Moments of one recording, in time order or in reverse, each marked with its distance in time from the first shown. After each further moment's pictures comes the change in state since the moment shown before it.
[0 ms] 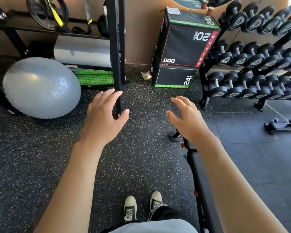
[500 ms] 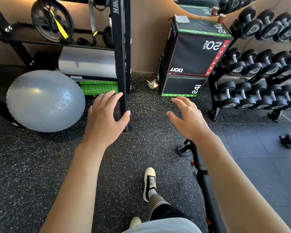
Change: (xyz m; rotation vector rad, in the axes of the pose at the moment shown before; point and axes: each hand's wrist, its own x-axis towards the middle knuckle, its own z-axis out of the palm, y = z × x) left_hand 0.140 -0.045 0.007 0.034 0.028 -0.037; right_hand 0.160 -0.006 0.011 -0.019 0.006 -0.052
